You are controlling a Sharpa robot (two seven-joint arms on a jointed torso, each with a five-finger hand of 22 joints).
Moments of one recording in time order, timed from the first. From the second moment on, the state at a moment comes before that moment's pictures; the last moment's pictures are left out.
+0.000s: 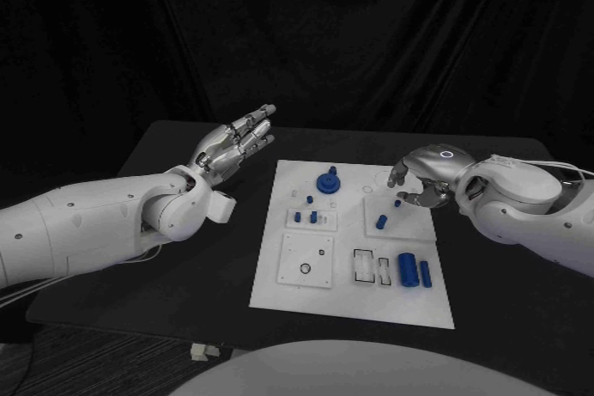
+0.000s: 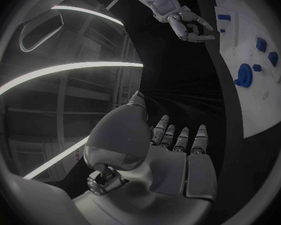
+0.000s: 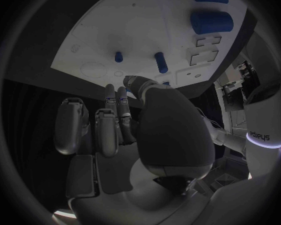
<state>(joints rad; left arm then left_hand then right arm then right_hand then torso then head) 1.20 -0.90 -0.21 1.47 -0.10 -0.09 0.67 1.27 0.12 -0.18 0.29 0.24 0.29 -0.01 0.04 0.03 0.01 -0.03 0.09 0.02 0.00 0.10 0.00 0.00 0.16 0.01 0.24 0.01 0.11 1.27 -0.89 -0.21 1.53 -1.76 -0.25 -0.12 1.39 -0.28 0.50 0.20 0.30 0.90 0.06 0.29 0.15 0.93 0.06 0.39 0.24 1.47 -0.04 1.49 1.31 0.08 1.45 0.07 1.30 1.31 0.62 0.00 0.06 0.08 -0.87</state>
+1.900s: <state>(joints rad) 1.18 -0.88 -0.21 1.45 -0.04 -0.05 0.68 1.45 0.14 -0.23 0.28 0.37 0.33 0.01 0.04 0.04 0.06 0.09 0.20 0.03 0.05 0.19 0.05 0.02 0.16 0.05 0.29 0.03 0.22 1.21 -0.84 -0.21 1.42 -1.78 -0.26 -0.11 1.39 -0.25 0.51 0.16 0.27 0.93 0.07 0.27 0.19 0.94 0.06 0.42 0.24 1.47 -0.04 1.46 1.31 0.08 1.44 0.07 1.25 1.31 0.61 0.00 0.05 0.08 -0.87</state>
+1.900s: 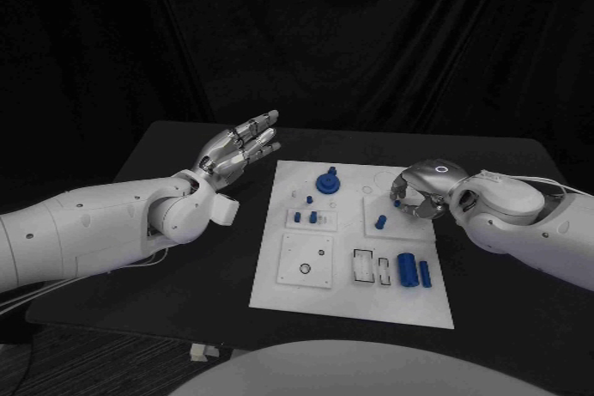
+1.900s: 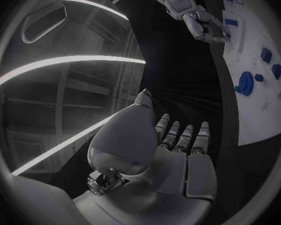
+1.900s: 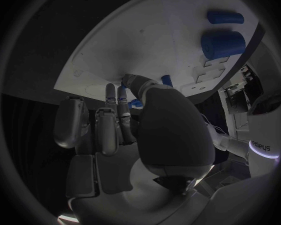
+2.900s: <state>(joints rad) 1.18 -0.87 -0.21 1.44 -0.07 -0.03 0.68 1.49 0.14 -0.23 0.27 0.39 0.39 0.06 0.04 0.04 0.07 0.10 0.22 0.03 0.06 0.20 0.06 0.02 0.16 0.07 0.29 0.03 0.22 1.19 -0.83 -0.21 1.40 -1.70 -0.33 -0.04 1.41 -0.22 0.54 0.12 0.27 1.01 0.10 0.30 0.24 1.05 0.04 0.46 0.25 1.47 -0.04 1.46 1.31 0.08 1.43 0.07 1.25 1.31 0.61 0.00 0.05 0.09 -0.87</state>
